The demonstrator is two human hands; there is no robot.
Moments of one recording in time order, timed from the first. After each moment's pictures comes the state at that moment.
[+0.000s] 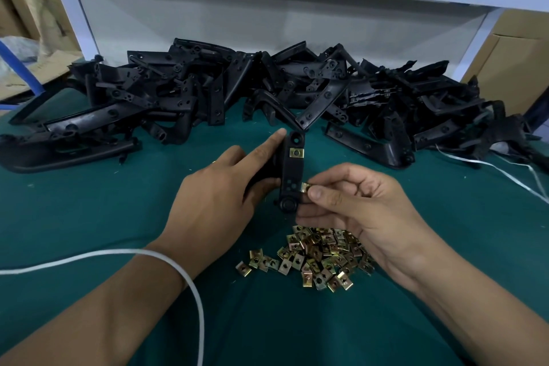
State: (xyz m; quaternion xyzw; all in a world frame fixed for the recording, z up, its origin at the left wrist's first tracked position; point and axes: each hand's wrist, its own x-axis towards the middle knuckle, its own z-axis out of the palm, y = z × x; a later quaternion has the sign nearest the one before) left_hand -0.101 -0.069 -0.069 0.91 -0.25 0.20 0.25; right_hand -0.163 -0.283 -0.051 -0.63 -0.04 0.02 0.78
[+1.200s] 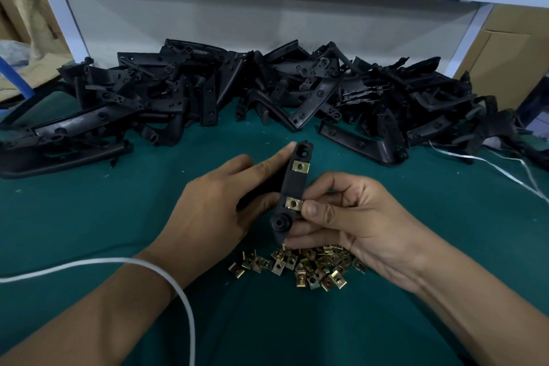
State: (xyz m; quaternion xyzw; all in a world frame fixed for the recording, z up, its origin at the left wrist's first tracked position) left_hand -0.099 -0.067 -0.079 0.84 -0.36 0.19 0.35; right_hand -0.168 -0.284 -0.048 -0.59 -0.08 0.12 0.79
